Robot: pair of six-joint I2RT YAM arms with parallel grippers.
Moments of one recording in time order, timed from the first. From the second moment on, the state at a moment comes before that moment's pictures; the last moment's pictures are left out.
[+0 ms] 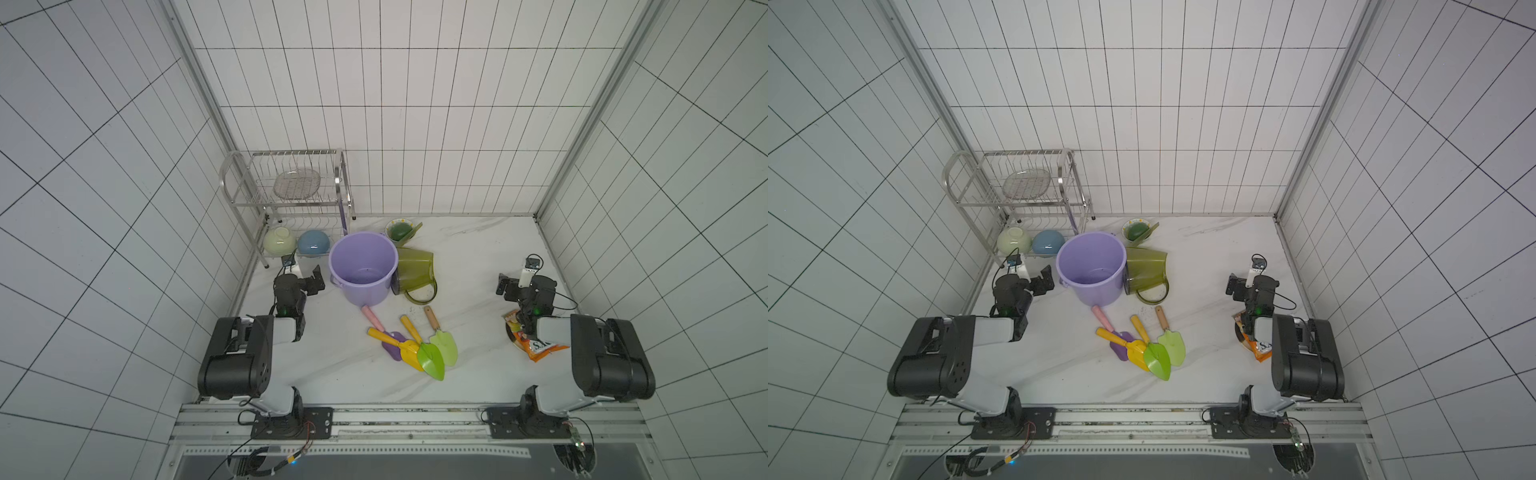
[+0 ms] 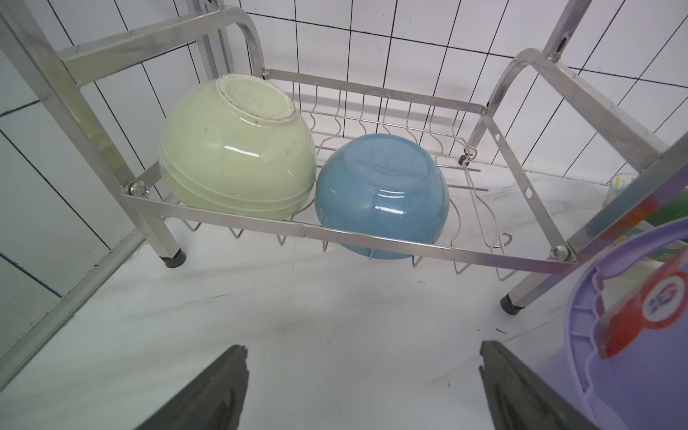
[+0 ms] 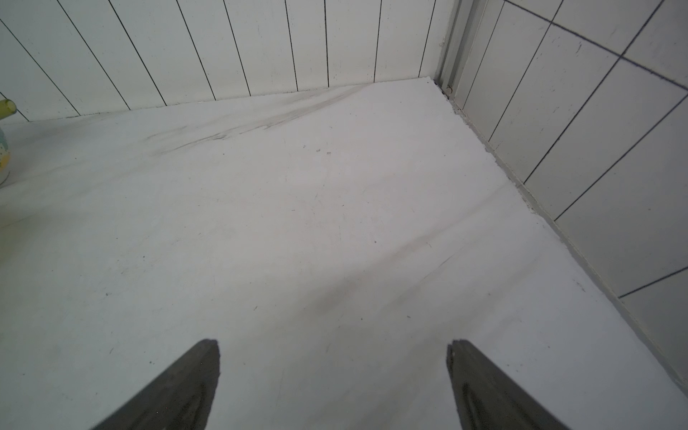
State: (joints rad) left arm 0.05 1.55 0.43 0.80 -0.03 -0.14; right arm -0.03 1.54 0.43 0.70 0.00 0.03
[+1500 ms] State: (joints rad) left arm 0.06 1.28 0.65 0.24 0.15 0.07; right arm 0.28 0.96 0.63 -0.33 -0.23 0.29
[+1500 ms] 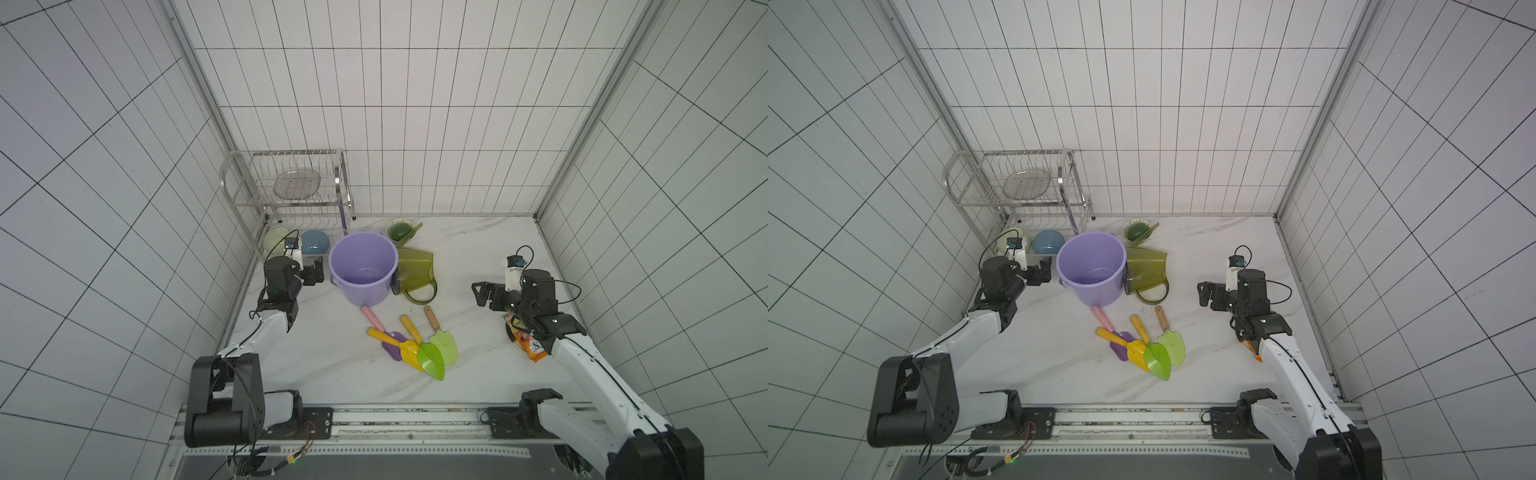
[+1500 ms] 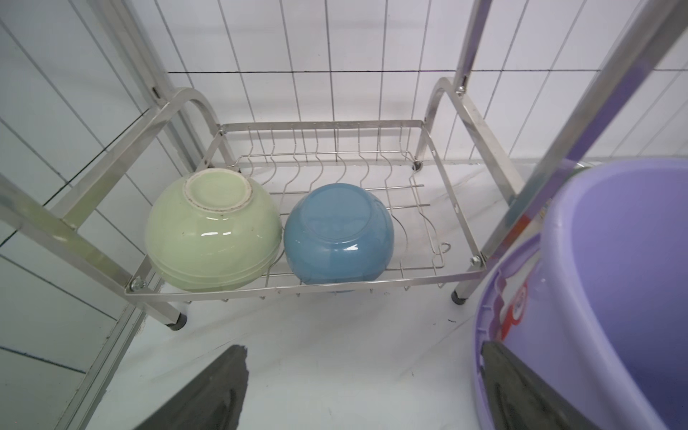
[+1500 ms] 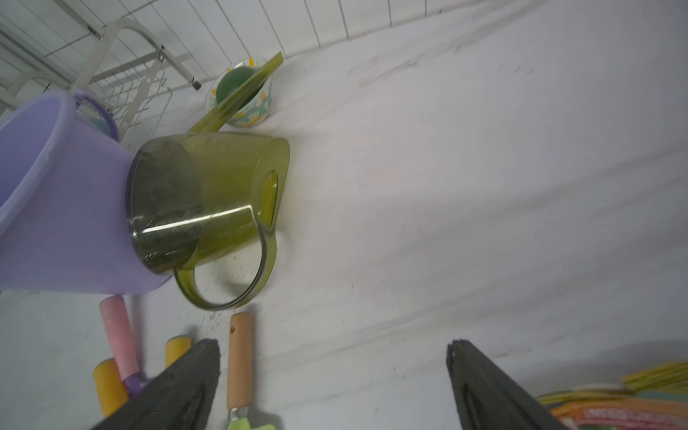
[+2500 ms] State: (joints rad) left arm -0.45 1.11 0.72 -0.83 0.30 1.04; right arm 0.47 0.77 0.45 -0.40 -0.42 0.58
